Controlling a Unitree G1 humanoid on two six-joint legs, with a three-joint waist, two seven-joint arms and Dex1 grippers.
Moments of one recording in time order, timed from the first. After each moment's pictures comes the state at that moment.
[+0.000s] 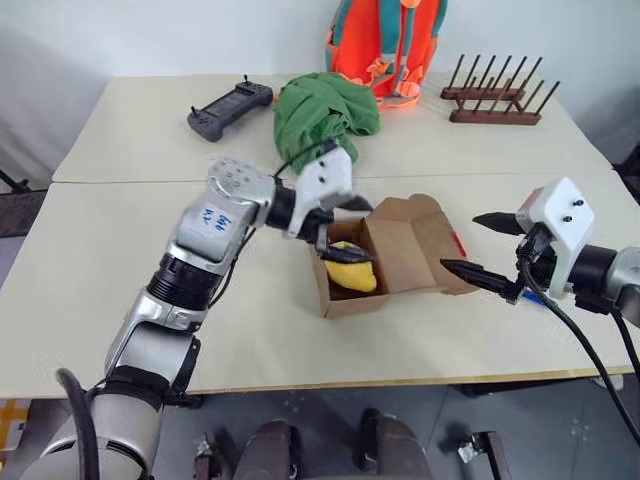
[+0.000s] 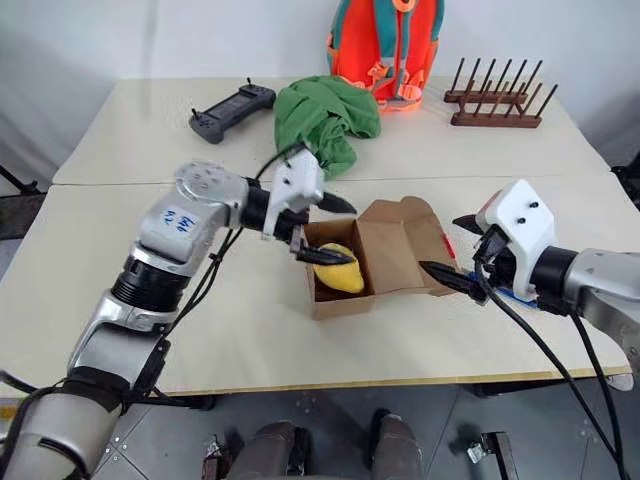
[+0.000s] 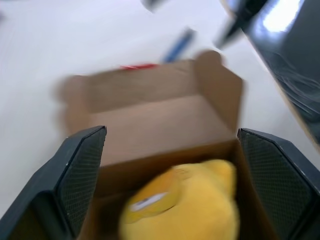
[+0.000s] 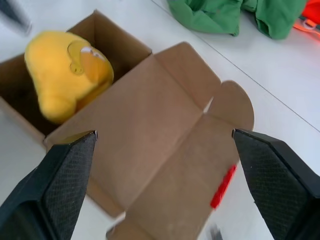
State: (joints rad) left arm -1.01 0.42 -0.36 0.14 -0.13 0.52 -1.20; right arm -0.21 -1.07 -0.33 -0.56 0.74 0.81 0.61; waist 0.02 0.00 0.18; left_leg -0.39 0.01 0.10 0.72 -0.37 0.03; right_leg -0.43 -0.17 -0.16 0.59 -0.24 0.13
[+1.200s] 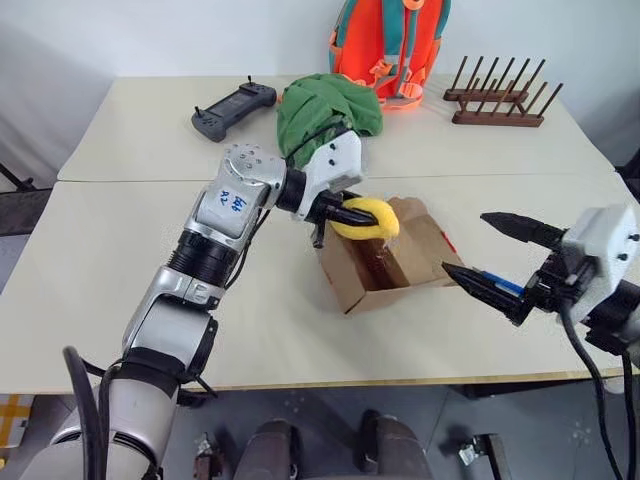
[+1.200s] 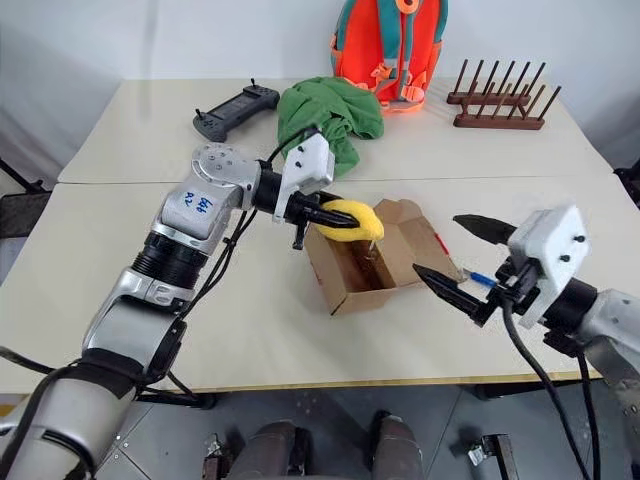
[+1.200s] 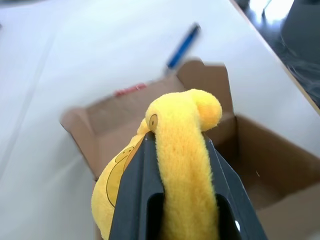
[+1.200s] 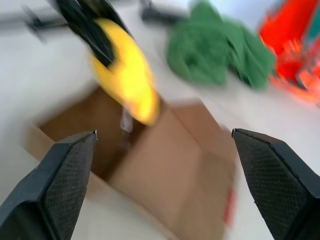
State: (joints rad) left arm -1.14 0.32 -0.24 0.44 -0.10 0.33 -1.19; right arm -0.01 -0.82 -0.52 -0.70 0.78 0.60 0.72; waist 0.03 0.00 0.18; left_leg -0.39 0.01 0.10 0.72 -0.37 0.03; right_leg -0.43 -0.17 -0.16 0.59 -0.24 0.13
